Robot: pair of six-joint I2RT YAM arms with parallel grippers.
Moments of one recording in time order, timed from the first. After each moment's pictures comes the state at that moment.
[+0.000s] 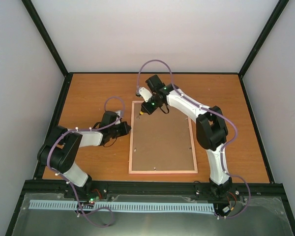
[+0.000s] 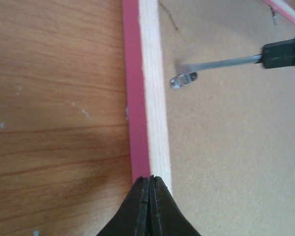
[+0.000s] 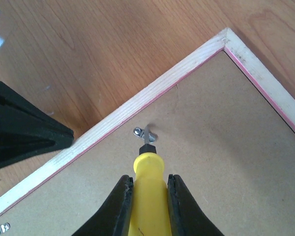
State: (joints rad) left arm -0.39 1.60 0.57 0.25 0.29 -0.63; right arm 0.62 2.12 1.82 -0.77 -0.33 -0.22
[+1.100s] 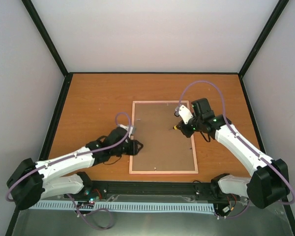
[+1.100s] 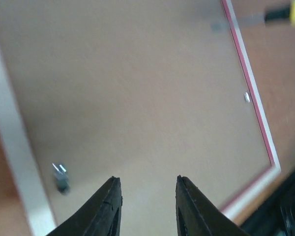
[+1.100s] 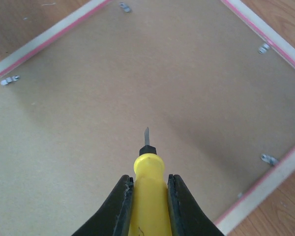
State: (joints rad) left arm -0.79 1.10 0.53 -0.16 0.09 -0.72; right arm 0.46 1.25 0.96 -0.65 -0.28 -0.37
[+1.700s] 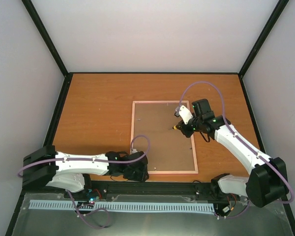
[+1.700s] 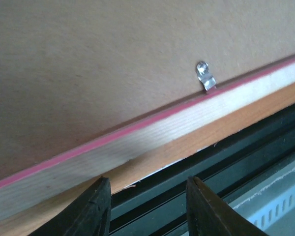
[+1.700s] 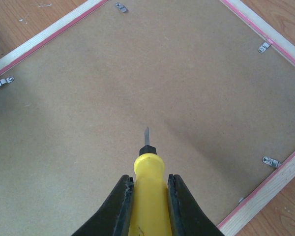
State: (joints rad) left arm -1.28 1.29 0.58 -0.40 0.12 -1.08; right arm 0.40 1.23 0.89 -0.58 -0.32 -0.38
